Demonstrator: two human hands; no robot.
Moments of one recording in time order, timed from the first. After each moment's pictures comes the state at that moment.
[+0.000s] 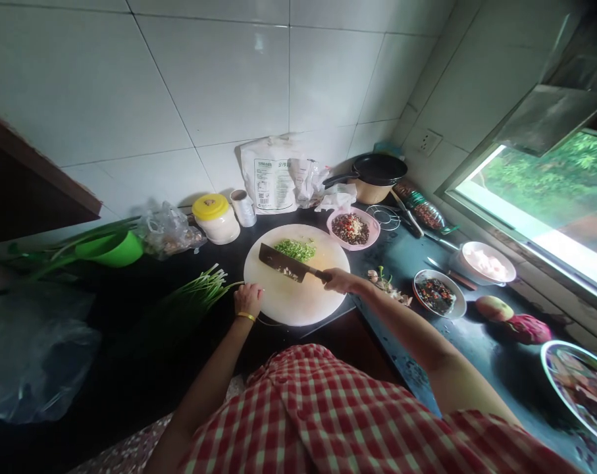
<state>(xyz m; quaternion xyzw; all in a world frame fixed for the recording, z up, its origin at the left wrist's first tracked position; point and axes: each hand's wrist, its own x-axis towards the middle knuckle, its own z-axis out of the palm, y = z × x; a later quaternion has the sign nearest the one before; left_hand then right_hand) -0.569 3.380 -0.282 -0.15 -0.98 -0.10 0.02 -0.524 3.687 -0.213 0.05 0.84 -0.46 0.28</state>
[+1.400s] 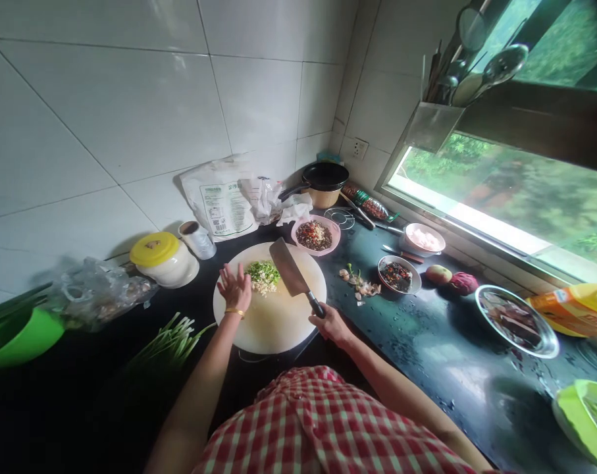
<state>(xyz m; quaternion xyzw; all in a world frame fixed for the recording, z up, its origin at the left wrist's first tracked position) -0.663 3.453 -0.247 -0.17 -0.93 -0.32 0.07 -0.431 3.625 -0.216 0.27 0.80 -0.54 -0.01</state>
